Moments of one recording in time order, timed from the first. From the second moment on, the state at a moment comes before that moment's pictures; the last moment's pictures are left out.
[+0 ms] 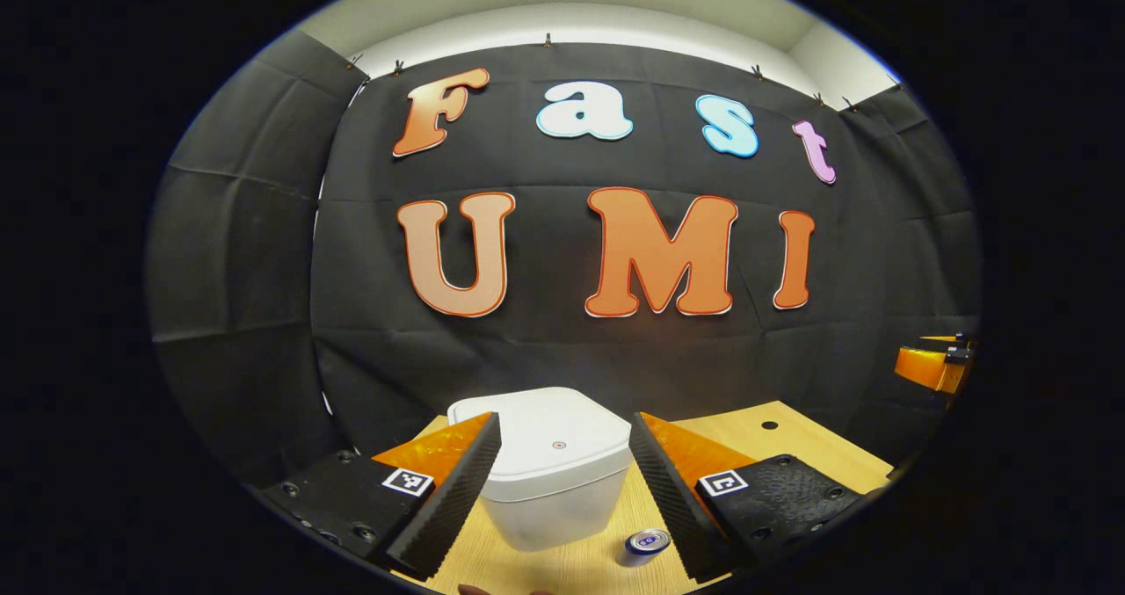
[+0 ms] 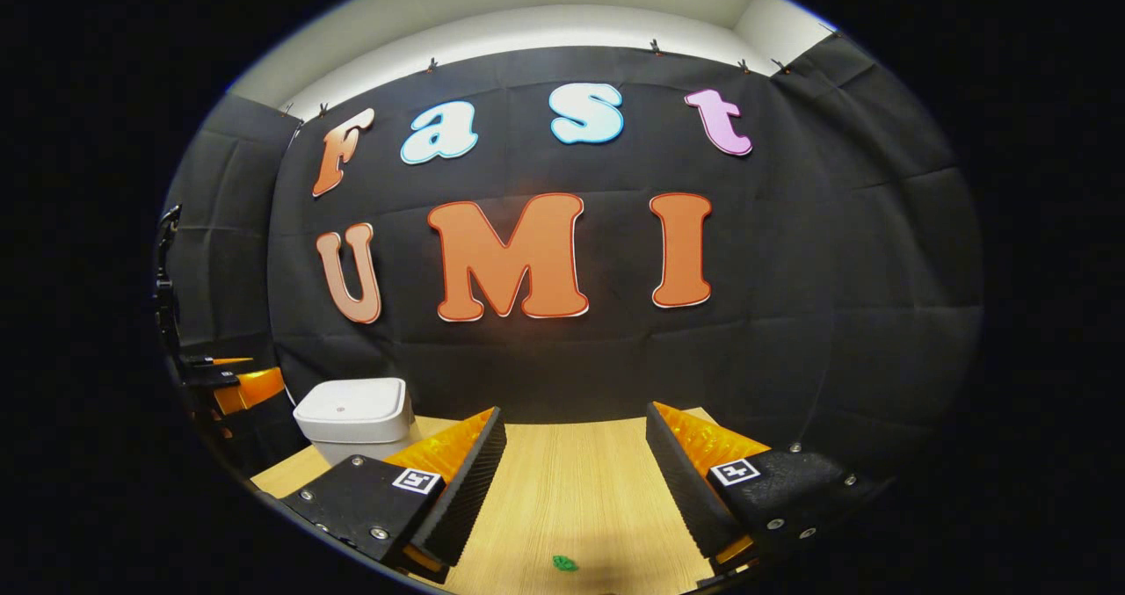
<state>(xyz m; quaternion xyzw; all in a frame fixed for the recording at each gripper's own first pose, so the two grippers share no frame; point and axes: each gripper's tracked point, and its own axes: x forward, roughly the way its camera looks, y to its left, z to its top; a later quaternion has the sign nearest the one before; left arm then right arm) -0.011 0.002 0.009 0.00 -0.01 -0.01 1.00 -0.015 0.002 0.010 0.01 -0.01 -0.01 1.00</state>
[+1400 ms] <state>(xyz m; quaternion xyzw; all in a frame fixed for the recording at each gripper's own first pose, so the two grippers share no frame) 0.013 0.015 0.012 0.00 0.01 -0.01 1.00 0.013 0.005 0.008 0.01 0.00 0.00 1.00</state>
